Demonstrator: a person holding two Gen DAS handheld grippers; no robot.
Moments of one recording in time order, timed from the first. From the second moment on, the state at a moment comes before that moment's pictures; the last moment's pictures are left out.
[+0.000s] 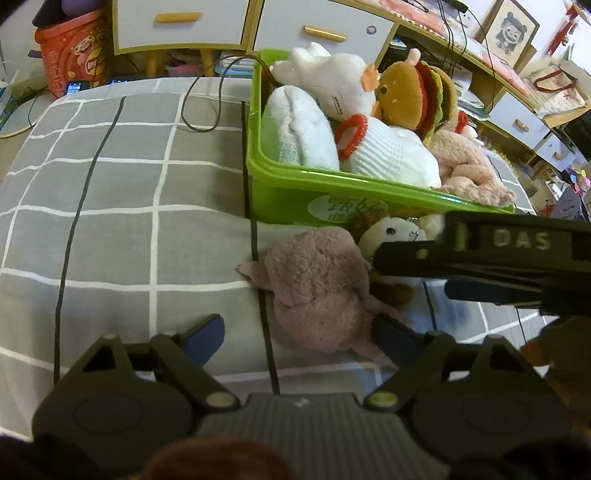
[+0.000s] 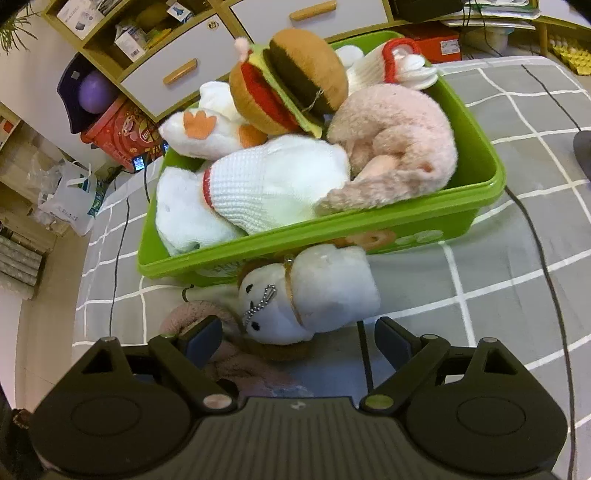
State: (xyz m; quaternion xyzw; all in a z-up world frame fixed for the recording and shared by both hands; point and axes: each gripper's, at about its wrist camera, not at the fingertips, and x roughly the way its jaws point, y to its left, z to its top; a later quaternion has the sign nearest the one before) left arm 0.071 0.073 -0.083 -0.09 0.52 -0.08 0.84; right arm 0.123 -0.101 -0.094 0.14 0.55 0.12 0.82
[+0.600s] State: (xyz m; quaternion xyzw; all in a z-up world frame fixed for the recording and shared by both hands) left arm 0.070 0.067 -0.083 -0.08 0.51 -0.10 0.85; right arm 0.122 -0.088 -0.104 0.11 0.54 0.10 0.83
